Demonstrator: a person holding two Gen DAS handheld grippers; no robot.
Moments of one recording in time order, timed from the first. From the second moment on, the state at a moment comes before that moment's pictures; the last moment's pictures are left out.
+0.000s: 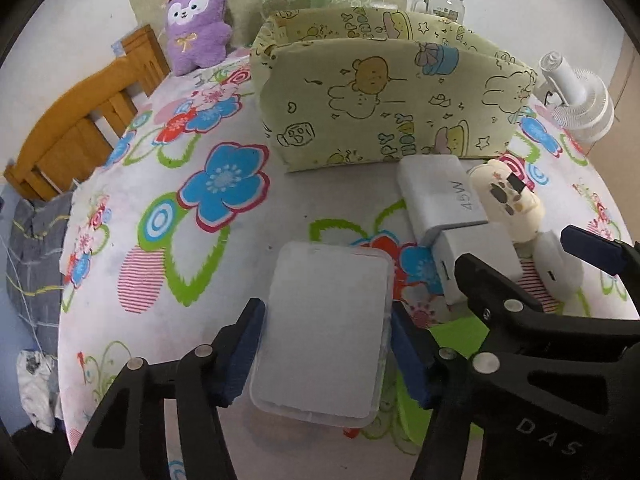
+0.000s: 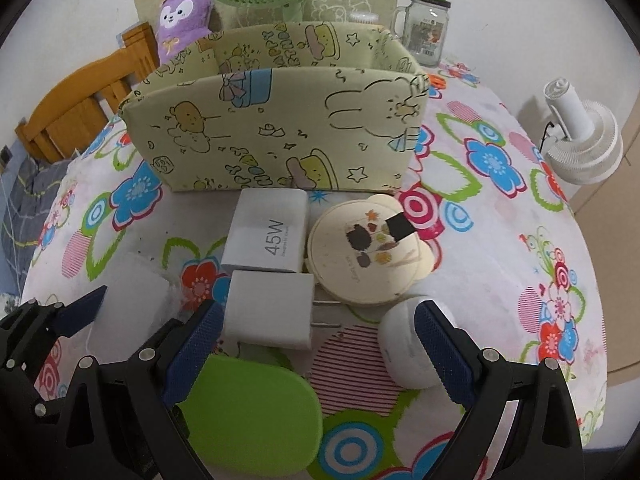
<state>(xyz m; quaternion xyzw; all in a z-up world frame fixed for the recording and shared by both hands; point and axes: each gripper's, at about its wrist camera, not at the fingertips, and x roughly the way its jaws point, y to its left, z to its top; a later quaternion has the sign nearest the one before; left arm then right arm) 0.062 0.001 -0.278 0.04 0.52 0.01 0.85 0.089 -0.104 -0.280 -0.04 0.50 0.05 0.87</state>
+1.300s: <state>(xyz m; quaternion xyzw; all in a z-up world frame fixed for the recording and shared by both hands) 0.064 -0.004 -0.236 0.01 0.50 0.00 0.87 0.093 -0.093 -0.244 -0.02 0.49 0.04 0.87</state>
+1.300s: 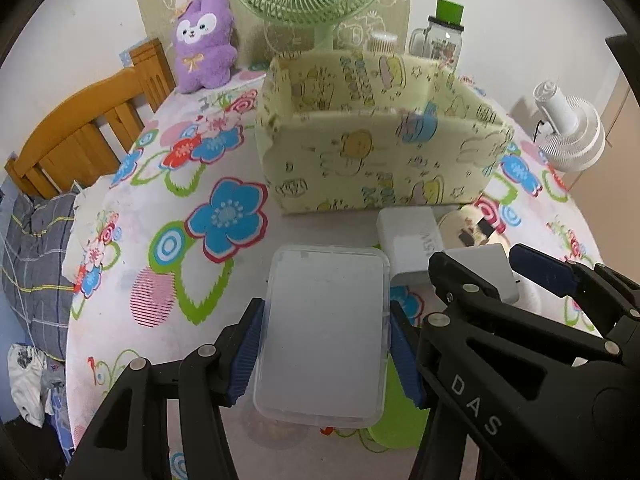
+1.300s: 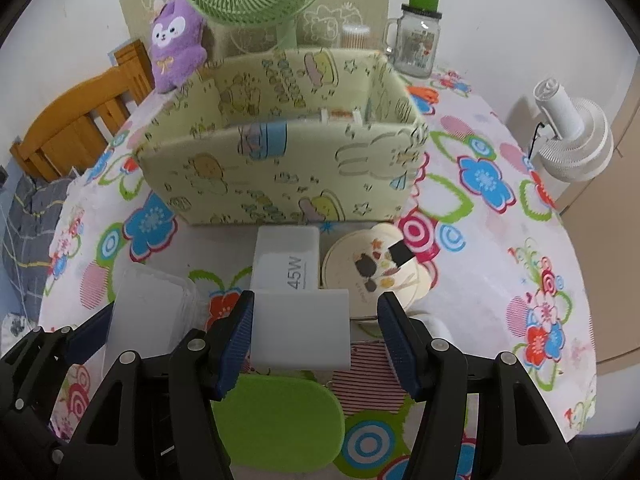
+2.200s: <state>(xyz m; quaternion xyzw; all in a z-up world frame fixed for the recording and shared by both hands) 0.066 -0.024 -0.158 0.00 0.46 0.00 0.89 0.088 -0.109 -0.157 -0.02 0.45 0.03 0.89</state>
